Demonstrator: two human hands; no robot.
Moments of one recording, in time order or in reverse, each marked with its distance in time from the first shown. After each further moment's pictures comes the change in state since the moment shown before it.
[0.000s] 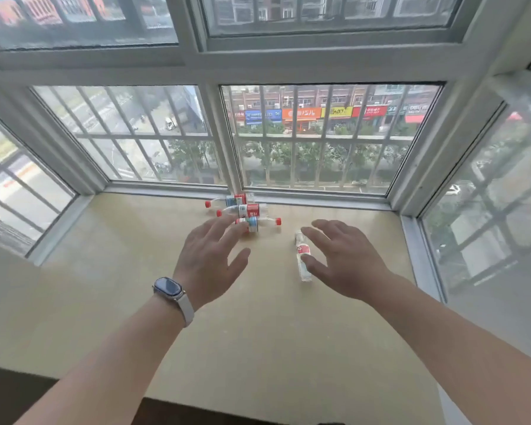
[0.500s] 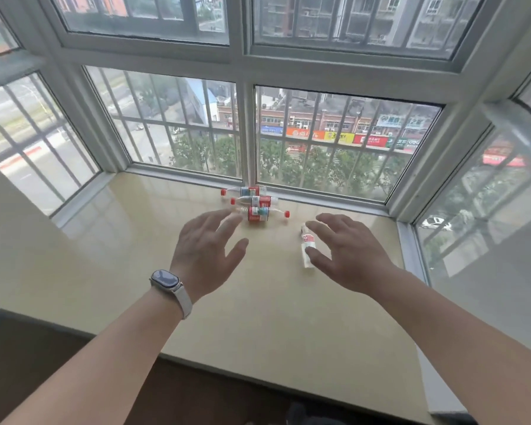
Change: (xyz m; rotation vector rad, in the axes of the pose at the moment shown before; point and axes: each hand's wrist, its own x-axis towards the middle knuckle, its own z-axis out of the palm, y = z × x) left_hand -0.125 0.009 -0.047 -0.007 0.193 -0.128; right_hand -0.075 -0.088 -0.026 -0.106 0.034 -0.055
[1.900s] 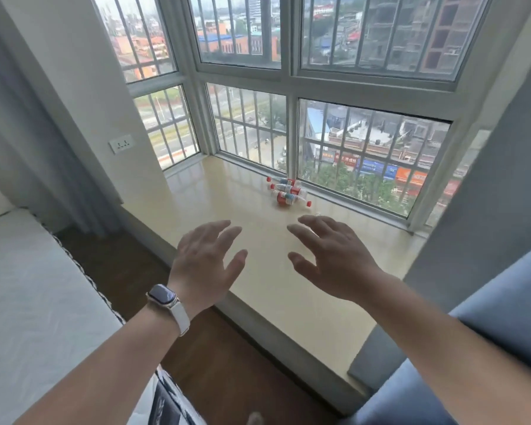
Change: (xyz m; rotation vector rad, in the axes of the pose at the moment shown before) left_hand -0.204 0.388 -0.045 0.238 0.078 -0.423; right_hand -0.281 0.140 -0.077 0.167 0.178 -0.548
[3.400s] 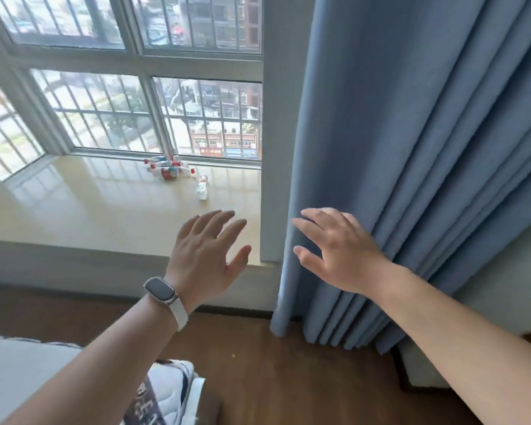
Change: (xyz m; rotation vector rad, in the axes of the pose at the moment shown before) left_hand -0.237 0.085 -0.078 -0.157 -0.023 0.597; right_hand -0.328 -0.213 -0.091 -0.282 0.124 0.445
